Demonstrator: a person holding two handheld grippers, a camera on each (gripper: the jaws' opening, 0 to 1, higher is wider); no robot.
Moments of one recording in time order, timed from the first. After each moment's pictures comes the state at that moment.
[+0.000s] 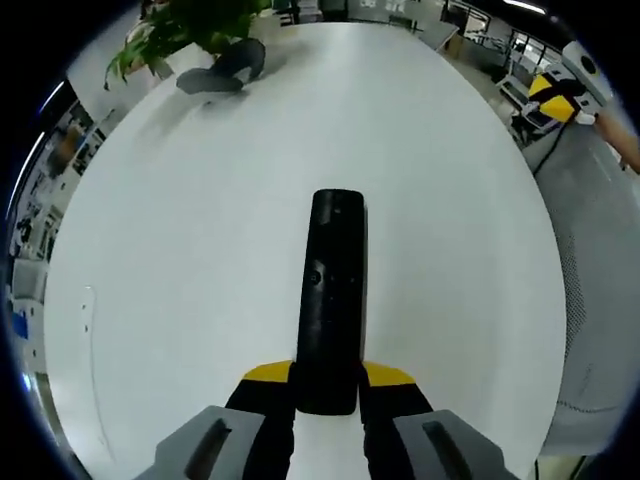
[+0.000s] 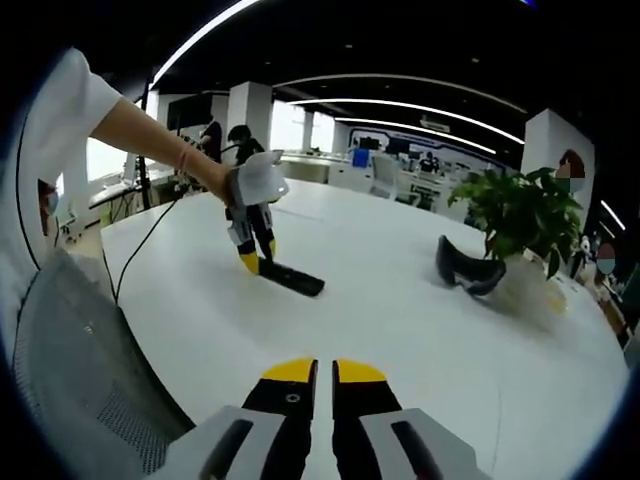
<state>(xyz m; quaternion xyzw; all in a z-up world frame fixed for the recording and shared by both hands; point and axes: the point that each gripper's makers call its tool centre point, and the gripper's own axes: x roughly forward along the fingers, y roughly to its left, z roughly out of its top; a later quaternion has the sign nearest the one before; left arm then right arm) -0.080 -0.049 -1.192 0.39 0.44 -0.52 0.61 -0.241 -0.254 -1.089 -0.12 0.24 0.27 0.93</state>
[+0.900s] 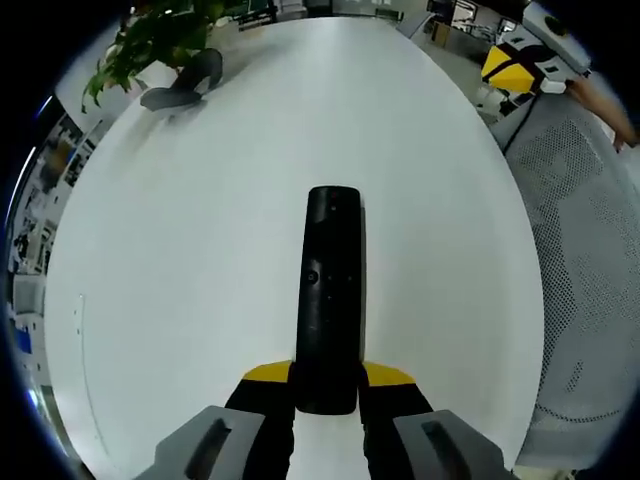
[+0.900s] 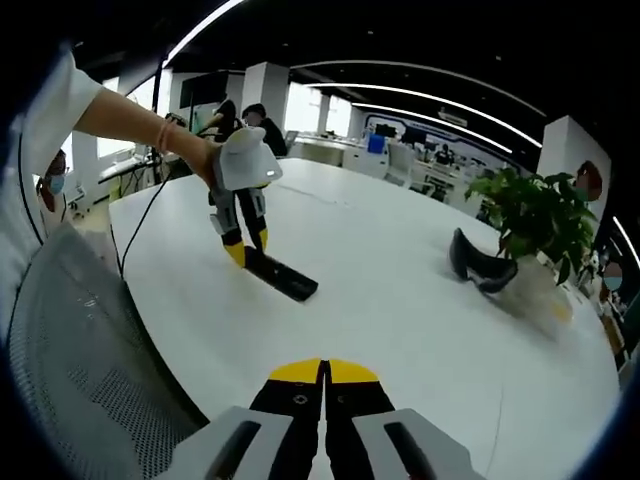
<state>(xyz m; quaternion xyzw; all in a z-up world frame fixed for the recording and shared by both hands) -0.141 -0.054 -1.196 0.41 0.44 -0.53 0.59 -0.249 -0.247 -1.104 -0.16 0.27 0.29 0.91</state>
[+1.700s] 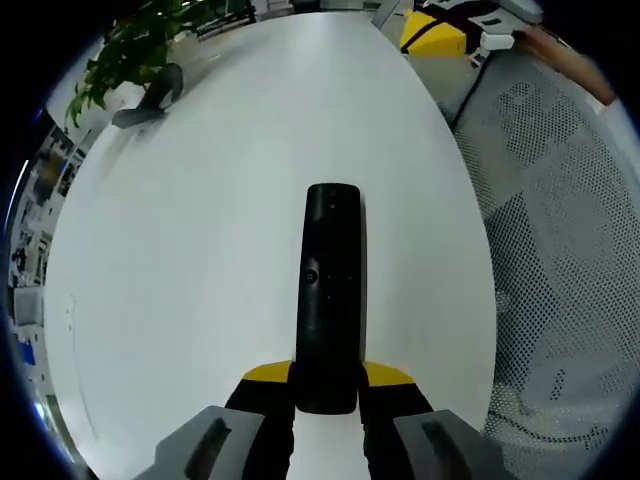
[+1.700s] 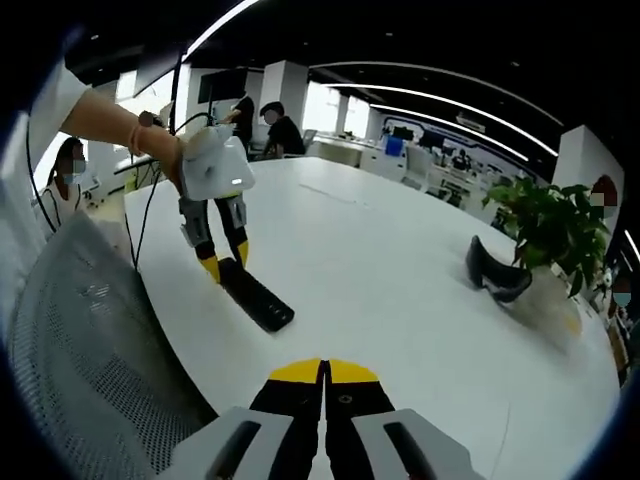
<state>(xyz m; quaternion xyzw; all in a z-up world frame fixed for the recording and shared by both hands) -0.220 -0.050 -1.196 0.43 0.43 -0.54 0.57 -0.256 -0.236 -1.108 -0.17 0.27 0.32 0.89</state>
